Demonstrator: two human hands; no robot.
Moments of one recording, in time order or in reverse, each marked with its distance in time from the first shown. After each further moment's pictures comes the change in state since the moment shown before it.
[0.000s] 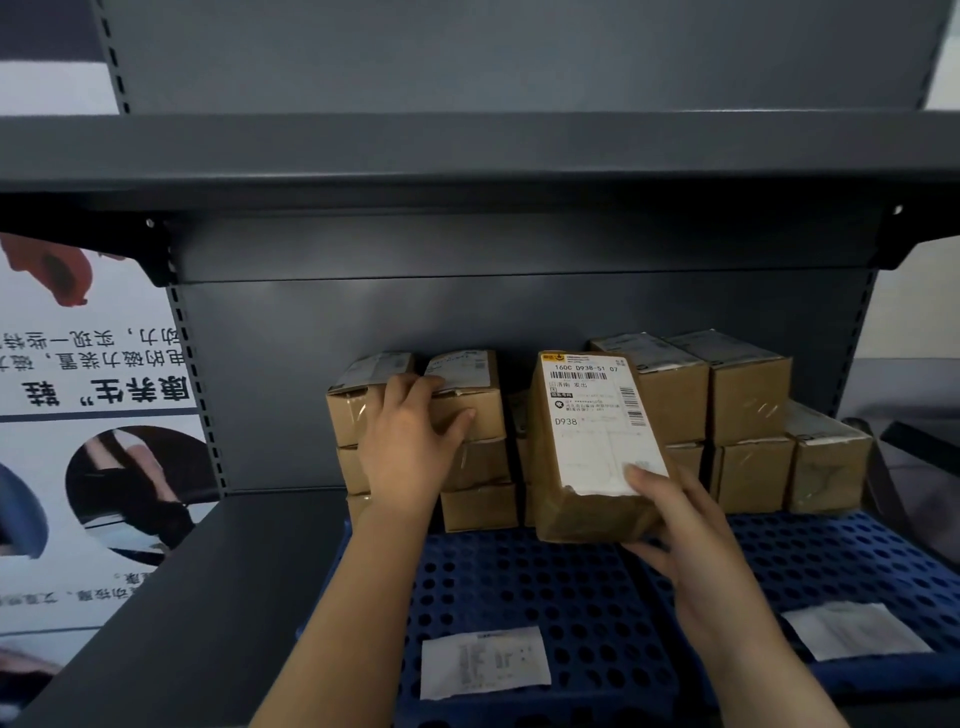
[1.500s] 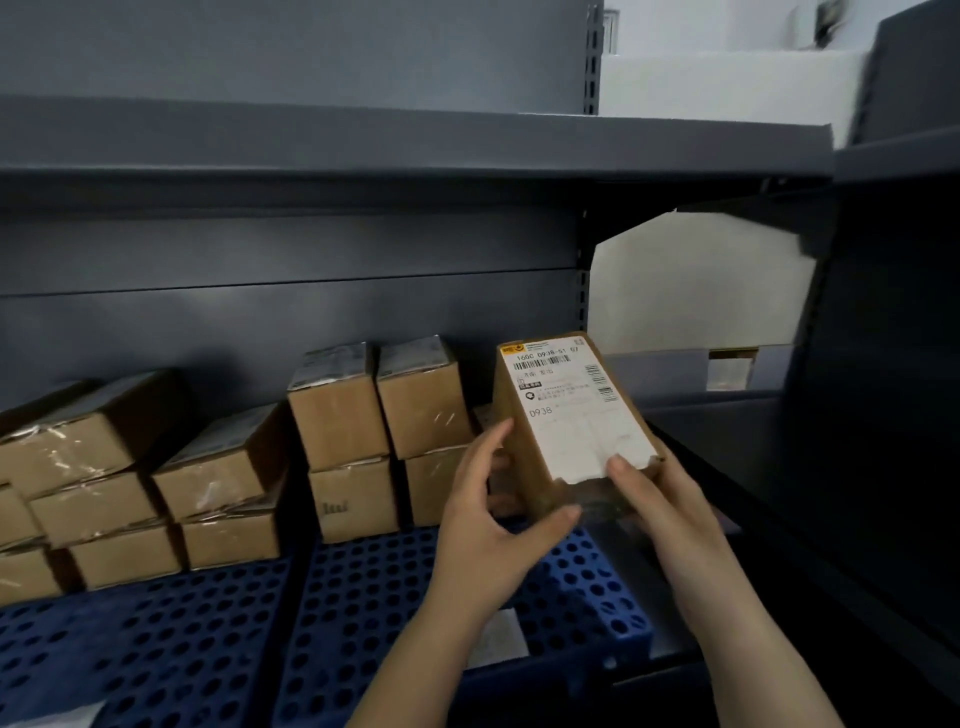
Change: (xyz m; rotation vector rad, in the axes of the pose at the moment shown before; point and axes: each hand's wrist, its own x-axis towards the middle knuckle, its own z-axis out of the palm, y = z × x) left_hand -0.139 0.309 0.125 -1.010 -0.503 -0.038; right_hand 0.047 -0.078 -0.285 -0.134 -0.055 -0.324
